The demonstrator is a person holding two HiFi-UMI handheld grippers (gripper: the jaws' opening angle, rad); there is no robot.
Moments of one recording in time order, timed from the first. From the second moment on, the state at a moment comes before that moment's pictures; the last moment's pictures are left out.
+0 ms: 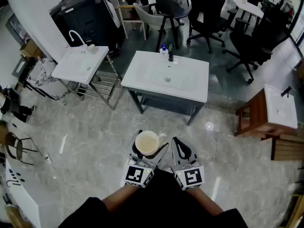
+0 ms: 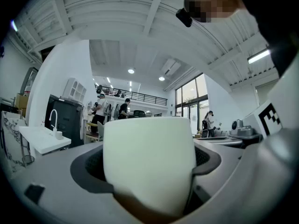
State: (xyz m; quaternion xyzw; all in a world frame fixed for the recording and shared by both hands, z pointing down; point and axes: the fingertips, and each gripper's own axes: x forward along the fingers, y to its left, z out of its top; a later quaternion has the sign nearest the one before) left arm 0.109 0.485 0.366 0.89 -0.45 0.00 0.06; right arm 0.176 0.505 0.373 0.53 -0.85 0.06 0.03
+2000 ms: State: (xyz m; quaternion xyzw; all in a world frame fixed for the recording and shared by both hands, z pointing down) left arm -0.096 0.032 0.410 0.90 -0.42 0.00 0.09; right arm -0.001 0.076 0.412 0.55 -0.82 0.10 0.09
